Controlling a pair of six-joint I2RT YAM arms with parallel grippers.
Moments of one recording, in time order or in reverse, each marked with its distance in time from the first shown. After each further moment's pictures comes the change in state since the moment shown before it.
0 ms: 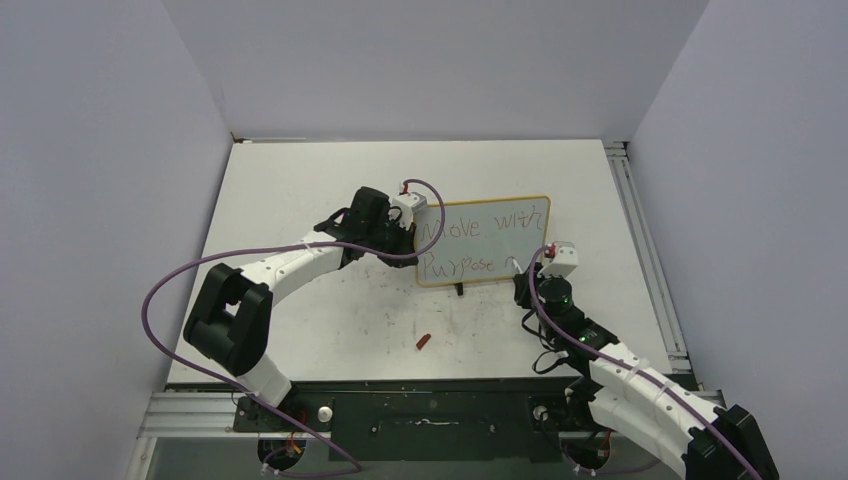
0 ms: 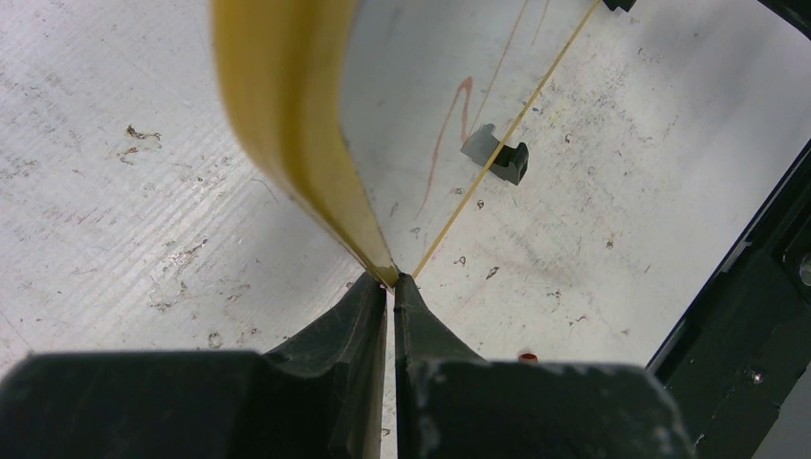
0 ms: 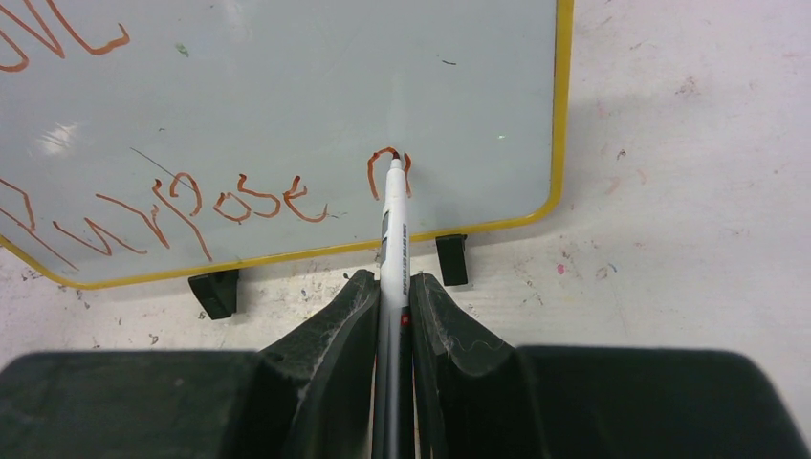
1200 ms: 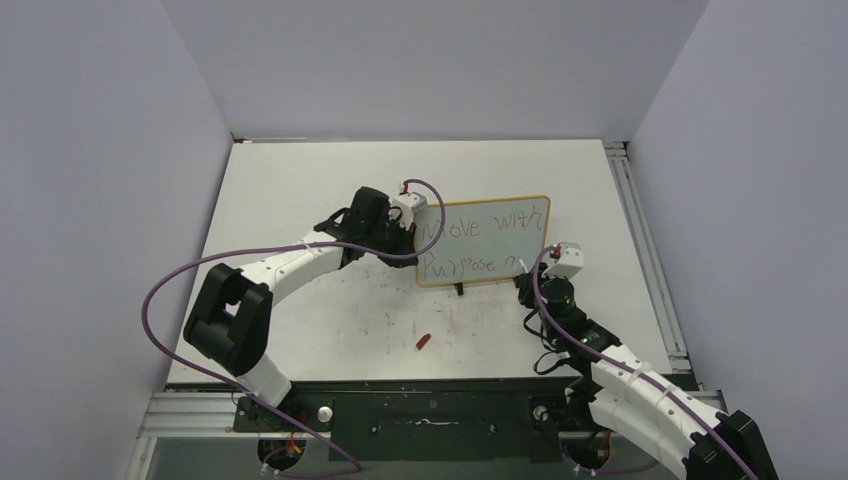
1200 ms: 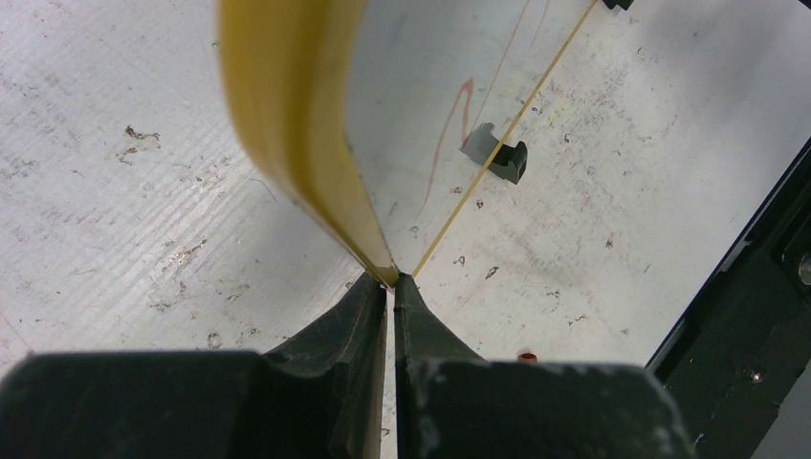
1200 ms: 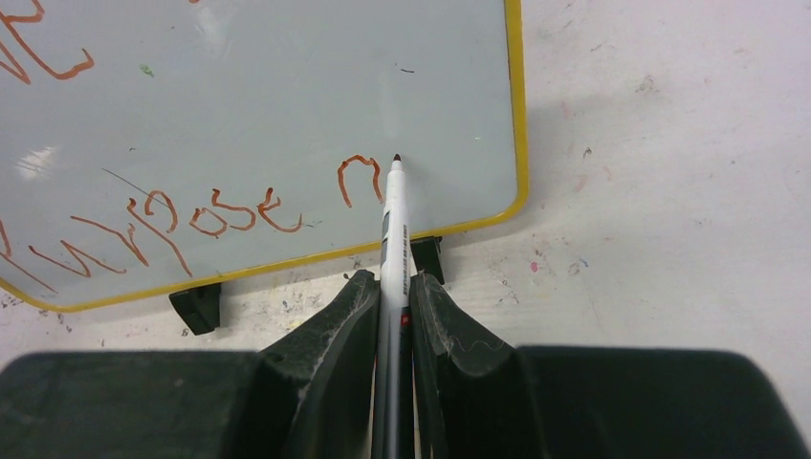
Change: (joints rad) left arm 0.000 0.000 0.000 0.000 0.002 0.000; right arm -0.008 -0.026 -0.002 -0.026 0.047 0.015
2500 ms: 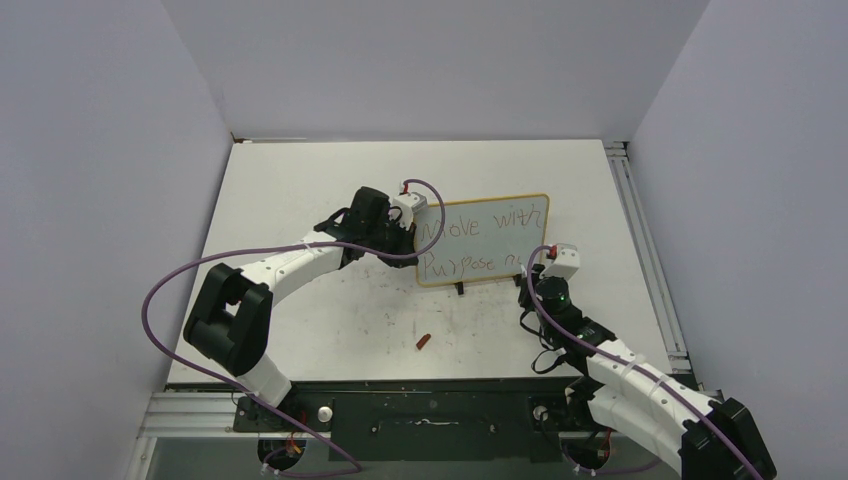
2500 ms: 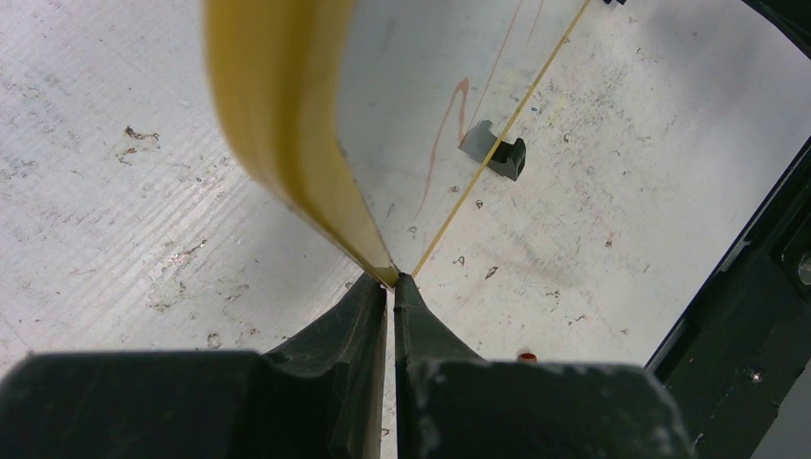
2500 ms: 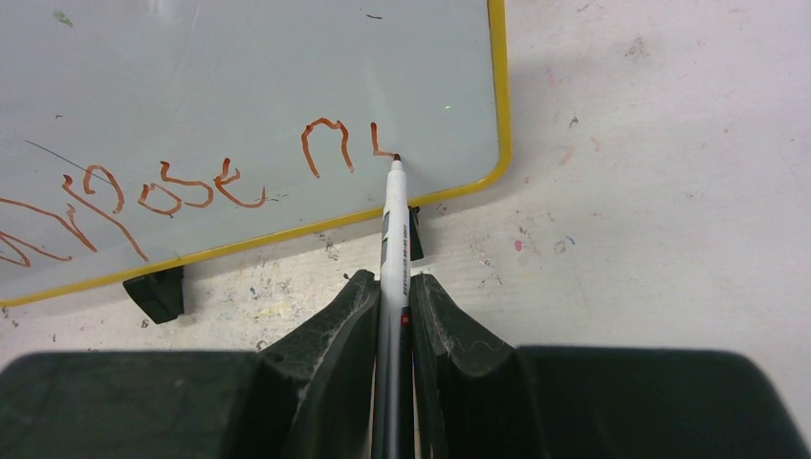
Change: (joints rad) left arm 0.000 0.000 0.000 0.000 0.000 0.000; right arm -0.010 0.071 0.000 -0.013 0.009 0.008
